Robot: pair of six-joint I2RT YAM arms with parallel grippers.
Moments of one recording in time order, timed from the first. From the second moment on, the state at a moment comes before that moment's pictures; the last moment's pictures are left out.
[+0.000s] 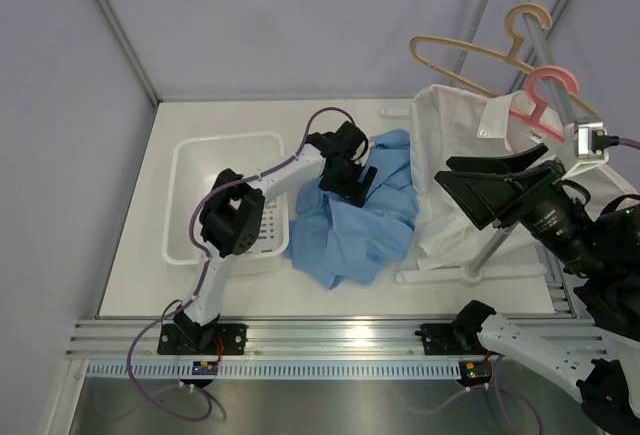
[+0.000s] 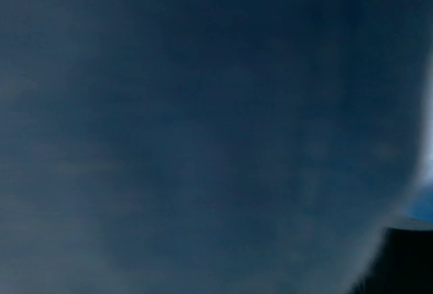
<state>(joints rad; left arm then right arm) -0.70 2.21 1.88 -0.80 0.17 -0.22 0.74 0.70 1.51 -0.49 -0.06 0.69</state>
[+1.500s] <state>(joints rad) -0.50 1.20 2.16 -0.20 -0.29 0.26 0.74 0.60 1.36 -0.60 0.00 0.69</state>
